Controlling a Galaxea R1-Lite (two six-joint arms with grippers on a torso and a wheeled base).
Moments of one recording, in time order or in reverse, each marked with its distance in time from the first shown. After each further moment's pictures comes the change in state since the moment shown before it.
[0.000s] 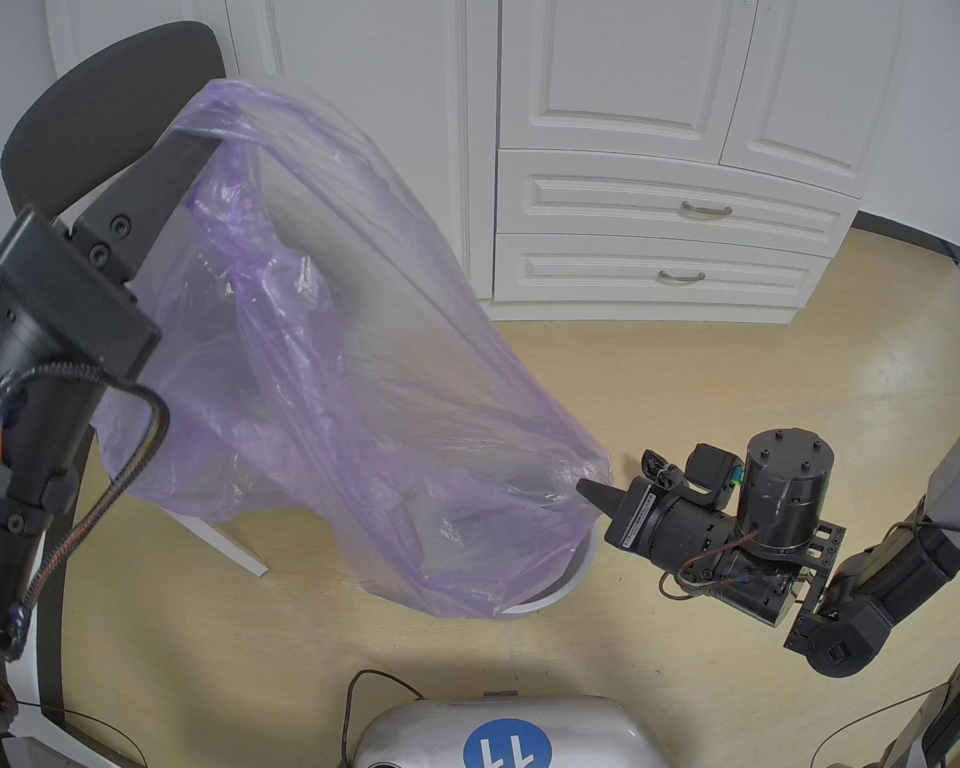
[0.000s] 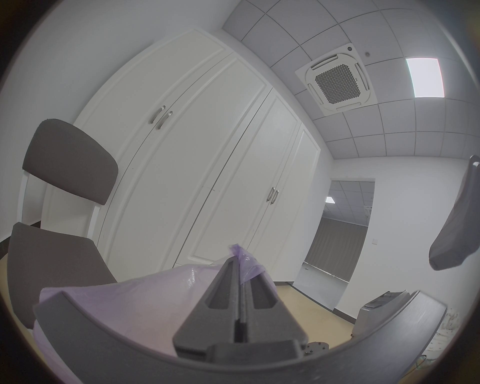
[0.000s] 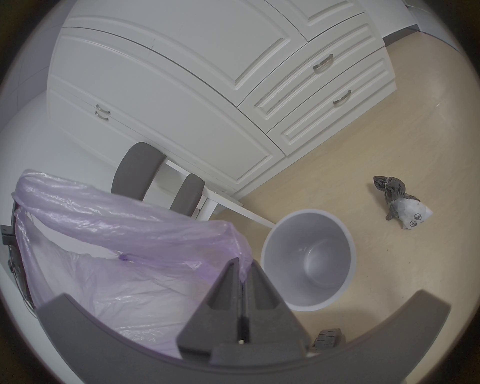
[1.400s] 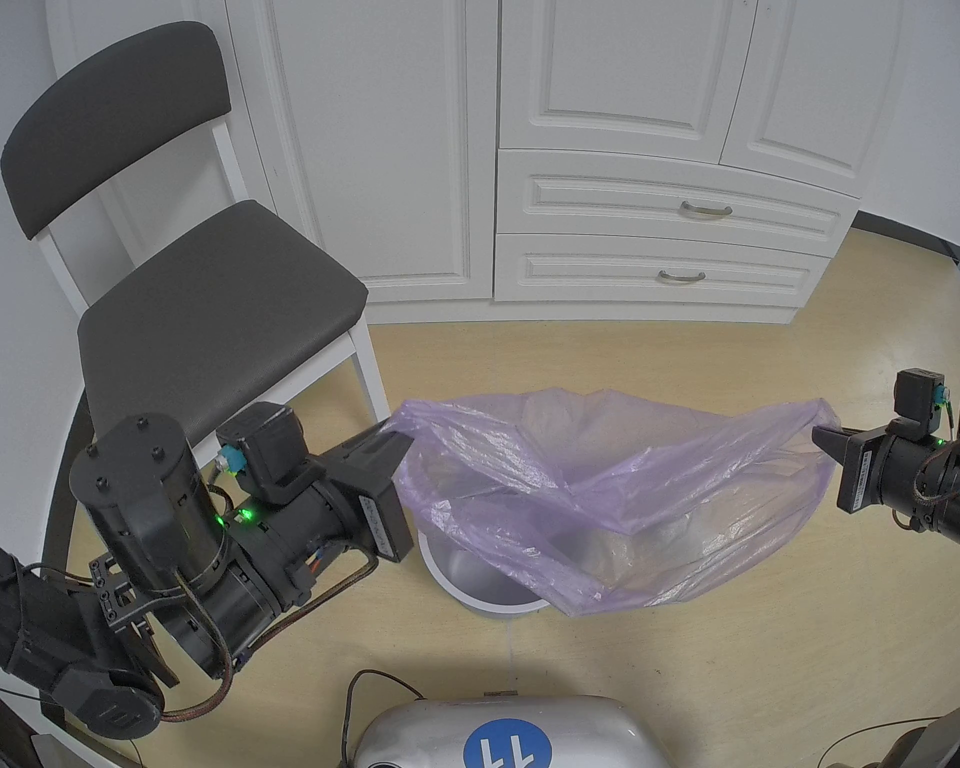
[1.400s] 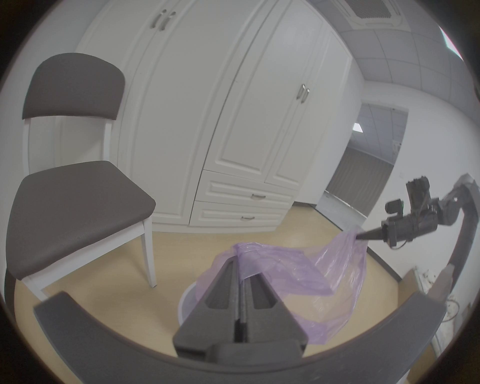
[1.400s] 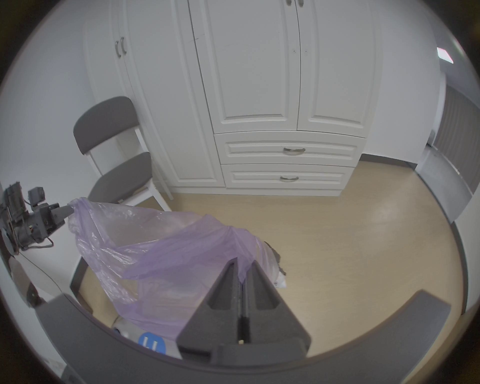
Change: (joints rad) left arm 0.179 0.367 0.124 0.081 -0.058 -0.141; right arm -0.276 -0.641 -0.111 0.908 -0.160 -0.653
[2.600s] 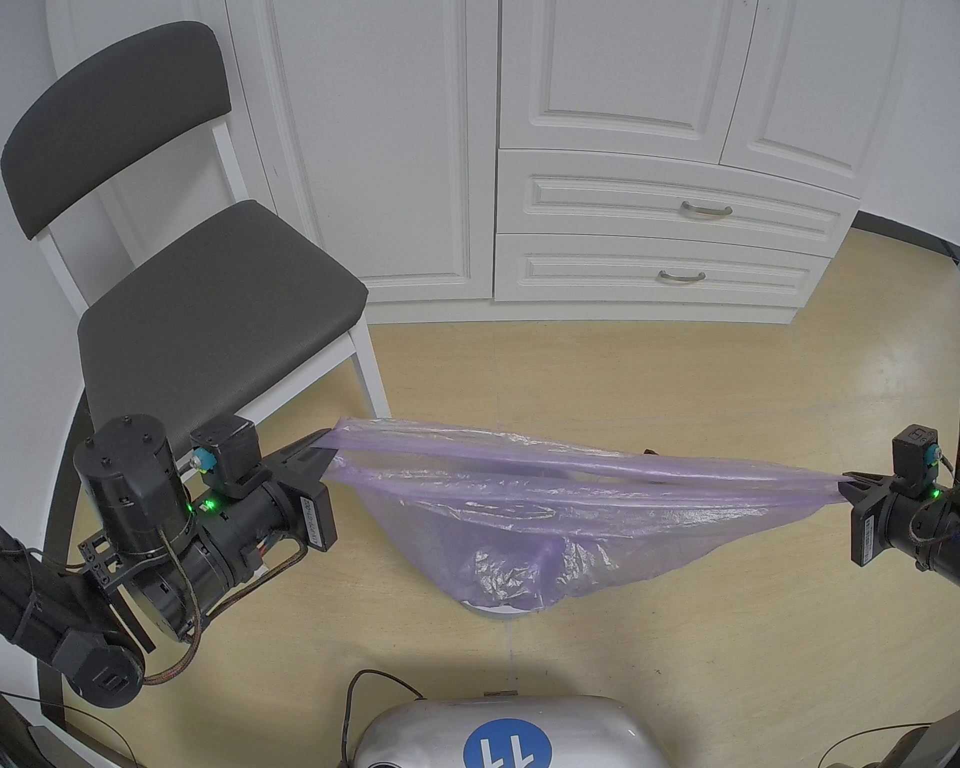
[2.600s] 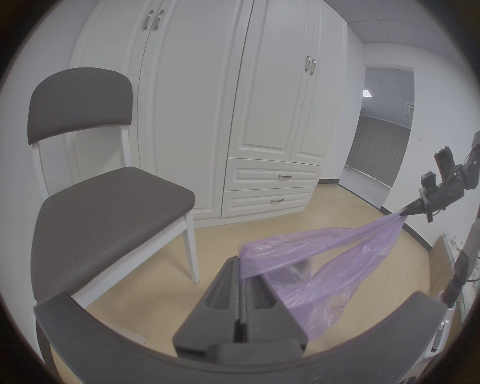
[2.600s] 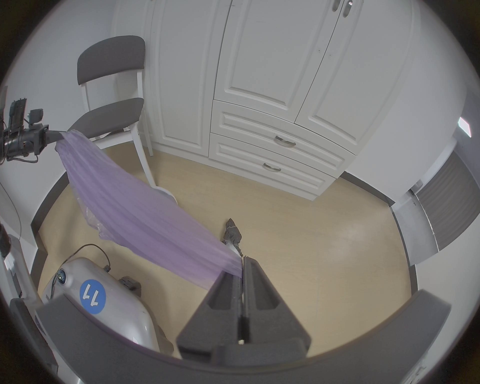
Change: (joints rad) left arm 0.231 0.030 0.080 -0.010 -0.102 0.163; right arm -0.097 -0.033 0.154 -0.026 -0.079 -0.302
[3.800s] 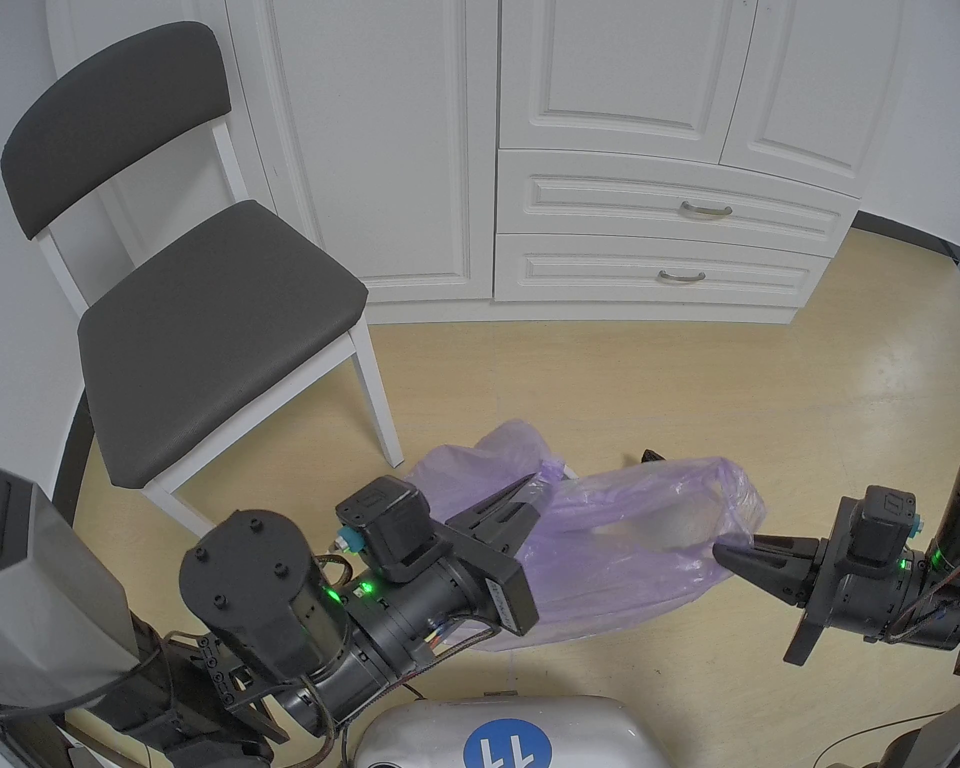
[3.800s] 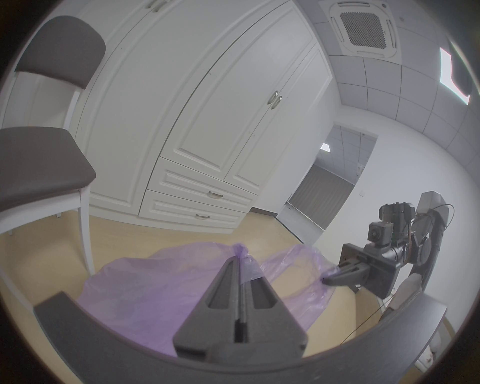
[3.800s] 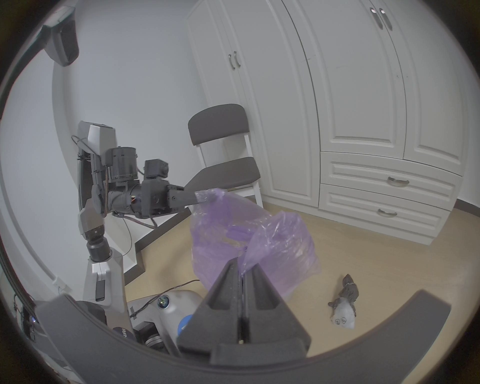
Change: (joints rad) left arm -0.391 0.220 -0.069 -0.336 0.008 -0.241; right arm 0.325 0.055 0.207 -0.498 0.463 0.099
